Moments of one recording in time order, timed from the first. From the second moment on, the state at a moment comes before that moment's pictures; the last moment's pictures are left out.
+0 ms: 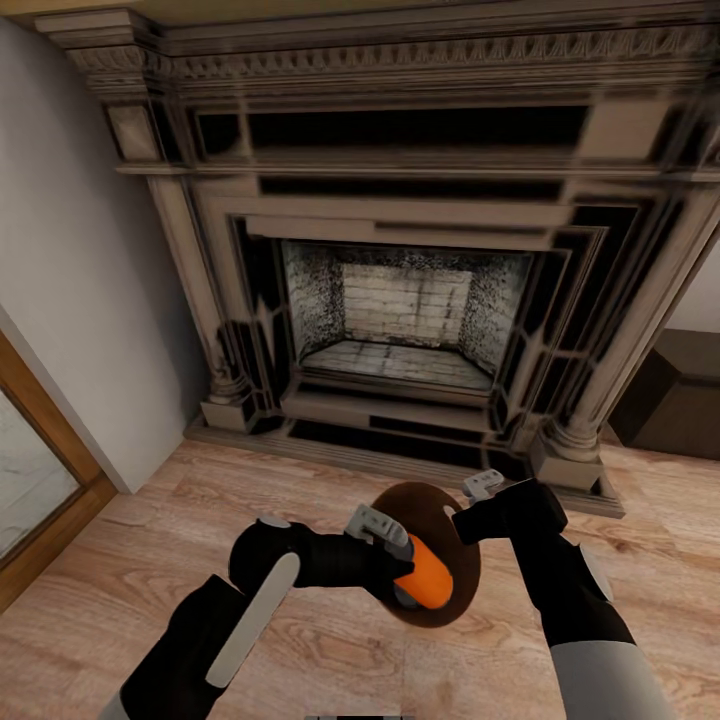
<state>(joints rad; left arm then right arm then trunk) -0.47 -0.02 -0.54 -1.55 0.47 1.05 -0.28 -0.56 0.04 -0.05 -1.34 0.83 1.04 0.88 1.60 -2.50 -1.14</state>
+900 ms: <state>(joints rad) -0.47 -0.03 -0.59 -1.52 0.50 1.00 -0.10 -0.56 0.04 -0.05 -1.33 0.86 1.03 0.88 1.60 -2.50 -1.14</state>
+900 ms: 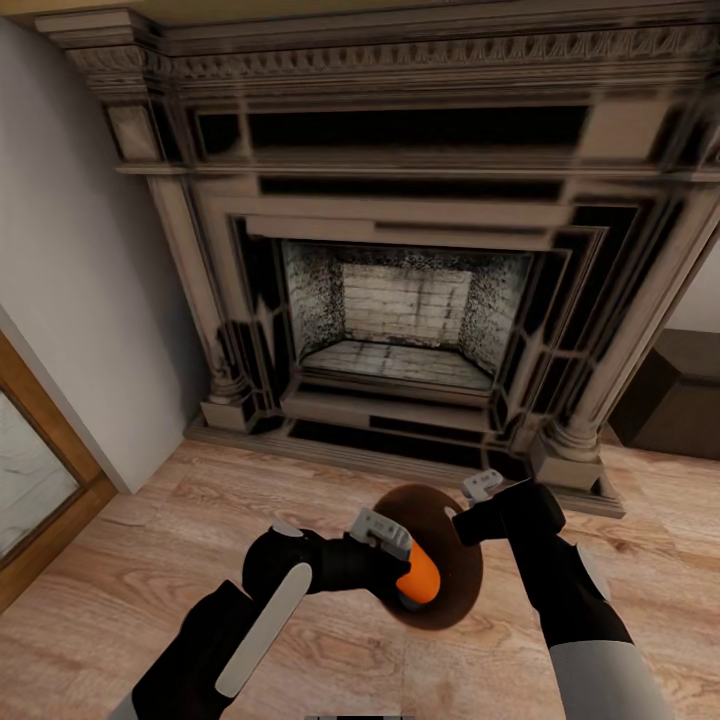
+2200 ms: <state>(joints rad) -0.47 -0.04 -0.60 -1.45 0.45 0.95 -0.11 -0.56 0.06 -0.03 -1.27 0.87 1.02 0.88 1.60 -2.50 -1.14</state>
